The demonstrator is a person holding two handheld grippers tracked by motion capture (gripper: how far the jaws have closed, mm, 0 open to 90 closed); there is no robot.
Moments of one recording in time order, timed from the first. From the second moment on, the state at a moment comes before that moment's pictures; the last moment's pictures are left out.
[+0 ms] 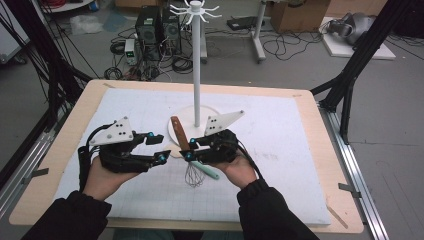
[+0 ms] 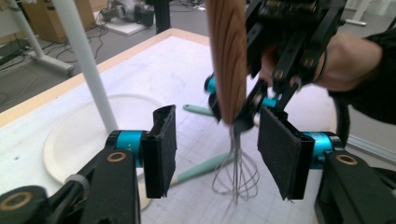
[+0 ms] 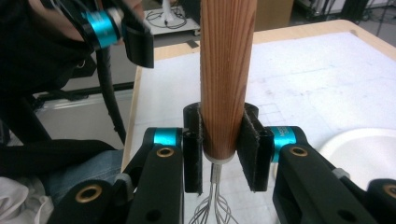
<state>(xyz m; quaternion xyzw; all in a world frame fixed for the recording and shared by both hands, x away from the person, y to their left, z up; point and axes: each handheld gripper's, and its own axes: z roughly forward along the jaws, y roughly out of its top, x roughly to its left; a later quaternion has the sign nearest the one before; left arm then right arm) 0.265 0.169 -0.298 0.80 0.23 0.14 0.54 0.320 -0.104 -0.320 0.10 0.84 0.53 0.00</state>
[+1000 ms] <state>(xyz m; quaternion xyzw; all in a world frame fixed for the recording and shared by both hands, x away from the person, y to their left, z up) 0.261 0.189 -0.339 0.79 0.28 0.19 0.51 0.338 -0.129 -0.287 0.12 0.82 0.56 0.01</state>
